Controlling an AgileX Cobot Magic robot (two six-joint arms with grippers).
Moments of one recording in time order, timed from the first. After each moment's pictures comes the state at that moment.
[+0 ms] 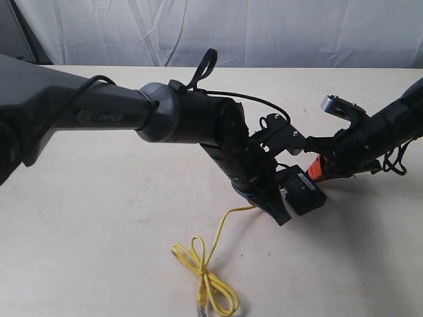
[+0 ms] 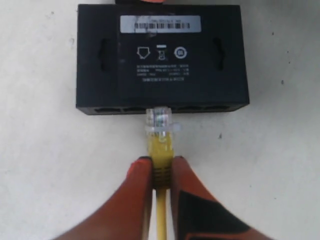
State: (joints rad) left arm -0.84 2.18 -1.48 -0.45 0.54 0.61; right arm -0.01 2.05 -1.07 0.86 0.79 -0.81
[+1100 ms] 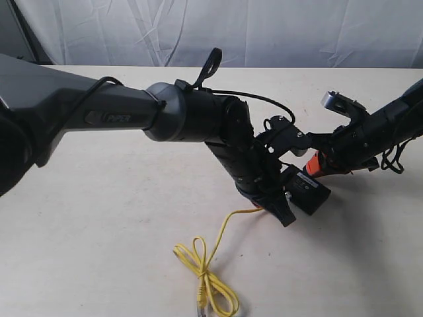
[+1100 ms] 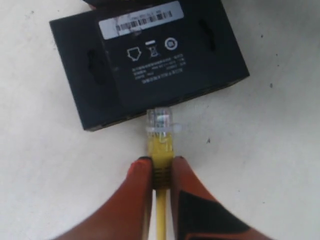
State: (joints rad) left arm -0.84 2.21 -1.53 -0.46 0.59 0.60; right arm -0.01 2.05 -1.07 0.92 0.78 -0.86
